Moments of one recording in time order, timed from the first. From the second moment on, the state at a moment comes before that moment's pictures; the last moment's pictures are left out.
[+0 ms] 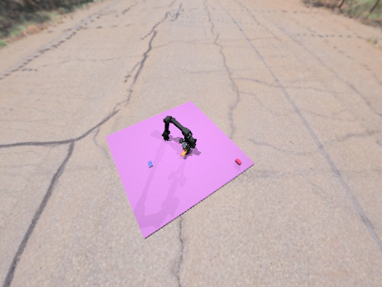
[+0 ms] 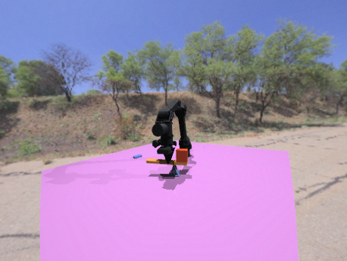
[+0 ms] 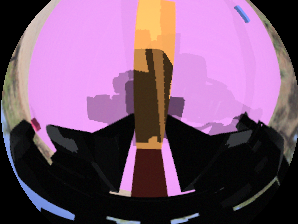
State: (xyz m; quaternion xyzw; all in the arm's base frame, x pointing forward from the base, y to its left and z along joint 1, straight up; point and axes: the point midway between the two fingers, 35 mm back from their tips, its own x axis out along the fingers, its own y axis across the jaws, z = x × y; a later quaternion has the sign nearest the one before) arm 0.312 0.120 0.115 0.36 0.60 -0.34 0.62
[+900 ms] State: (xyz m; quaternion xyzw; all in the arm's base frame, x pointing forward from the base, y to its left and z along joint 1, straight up) arm 0.312 0.119 0.114 0.36 0.60 -0.34 0.62
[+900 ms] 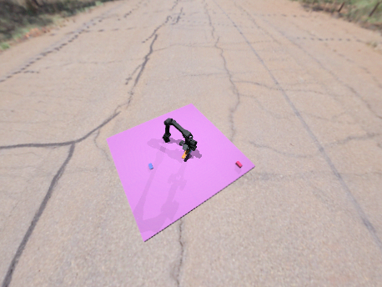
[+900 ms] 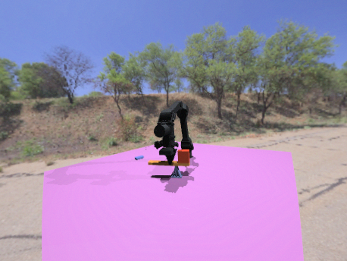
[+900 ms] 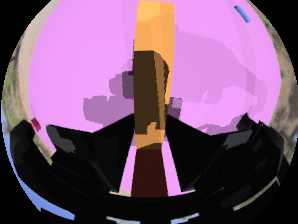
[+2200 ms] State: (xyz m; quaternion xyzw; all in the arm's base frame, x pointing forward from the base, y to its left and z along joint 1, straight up) arm 0.312 0.119 0.115 0.36 0.60 -0.34 0.62
